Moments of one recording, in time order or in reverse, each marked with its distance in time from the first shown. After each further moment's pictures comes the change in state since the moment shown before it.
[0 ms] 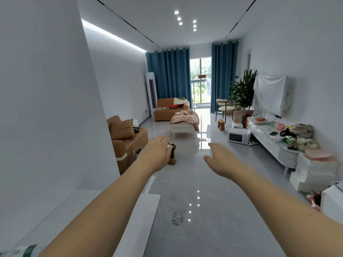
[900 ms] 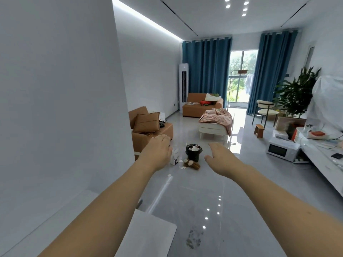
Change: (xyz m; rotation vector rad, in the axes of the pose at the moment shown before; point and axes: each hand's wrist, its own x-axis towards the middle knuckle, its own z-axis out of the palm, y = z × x) left_hand 0.186 -0.170 0.089 0.027 -0.023 -0.247; right_hand 0.303 -0.050 0.078 -0.037 -0.119 -0.167
